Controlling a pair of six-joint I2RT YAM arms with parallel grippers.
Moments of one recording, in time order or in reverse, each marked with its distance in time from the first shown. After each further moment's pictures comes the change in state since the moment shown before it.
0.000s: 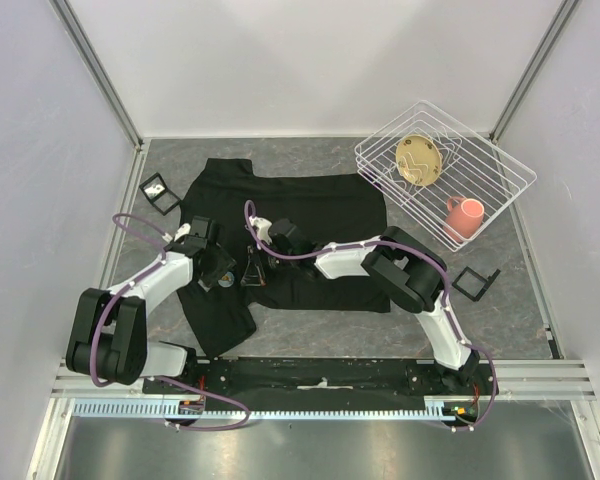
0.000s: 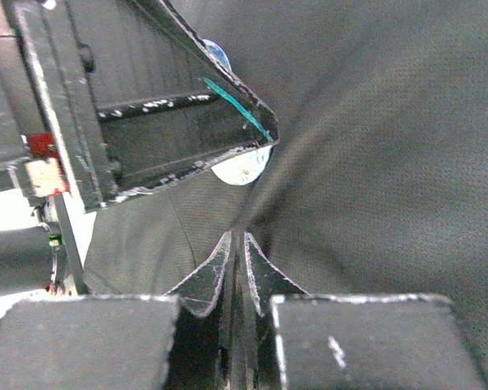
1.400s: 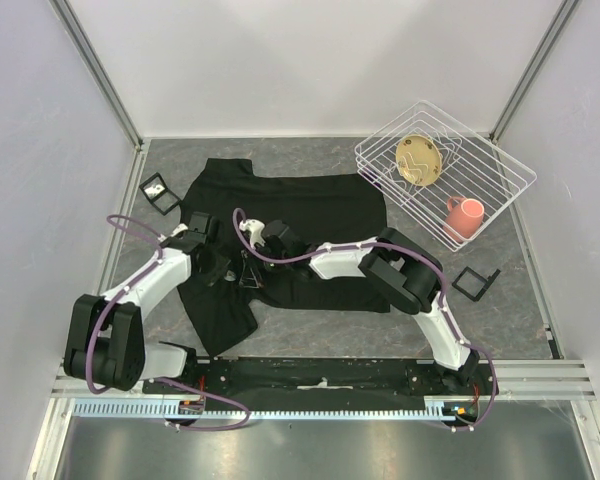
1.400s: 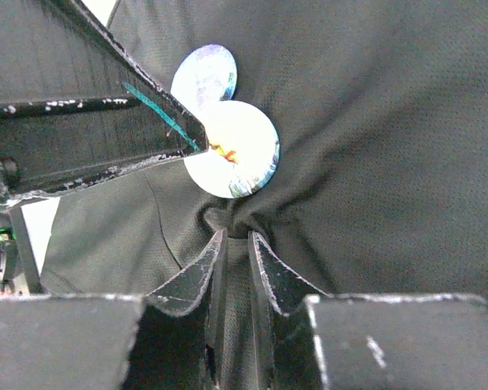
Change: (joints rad) left arm -0.010 -0.041 0.052 -0.136 -0.006 -0.095; right arm 0.021 0.025 0.052 -0.076 0.047 -0.128
